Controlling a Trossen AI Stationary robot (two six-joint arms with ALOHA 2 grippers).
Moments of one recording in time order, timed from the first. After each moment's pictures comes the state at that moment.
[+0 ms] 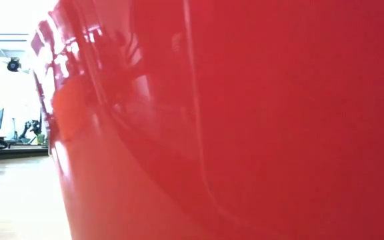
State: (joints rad) left arm -0.11 0.89 0.90 -0.48 -0.62 -0.08; right arm -0.31 1.81 1.58 -0.36 -0.01 -0.56
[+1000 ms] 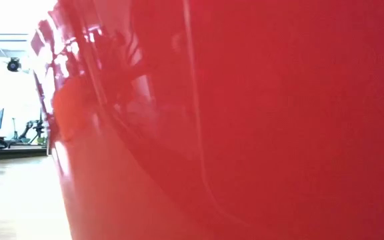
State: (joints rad) left arm -0.11 0.89 0.90 -0.51 -0.61 -0.08; right arm -0.33 2.30 2.28 -0.82 -0.02 -0.60
